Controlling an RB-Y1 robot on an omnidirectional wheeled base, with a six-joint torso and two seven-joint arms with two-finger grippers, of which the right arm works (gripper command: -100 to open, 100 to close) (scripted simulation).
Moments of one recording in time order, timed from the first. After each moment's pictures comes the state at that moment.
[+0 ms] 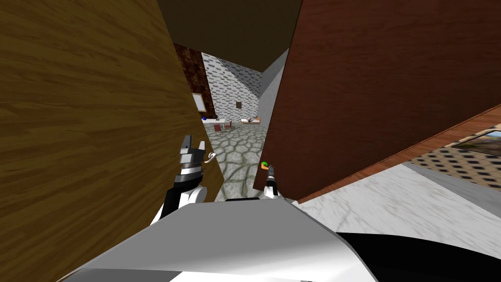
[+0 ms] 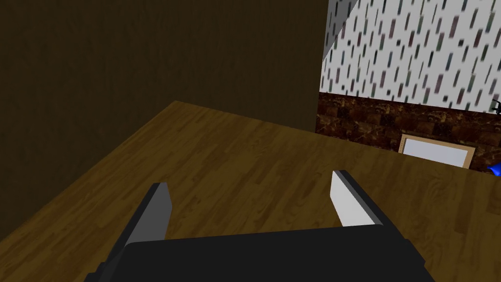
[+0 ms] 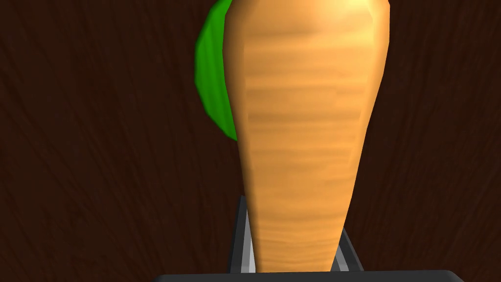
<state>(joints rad) -0.16 -0.06 -0.09 -0.60 -0.36 -0.82 0.21</state>
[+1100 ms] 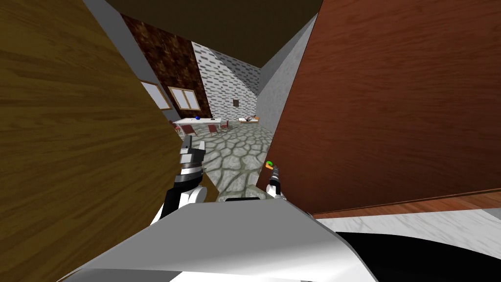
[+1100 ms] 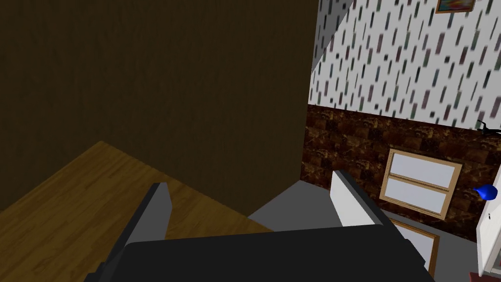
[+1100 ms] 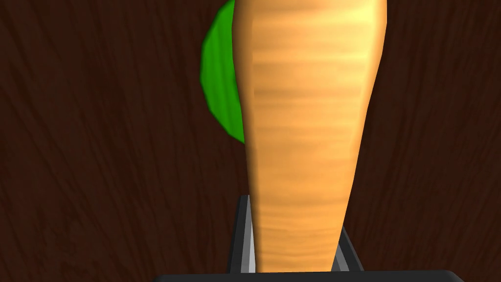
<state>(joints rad) -0.17 -0.08 -0.18 -0.60 -0.43 -0.84 0.27</state>
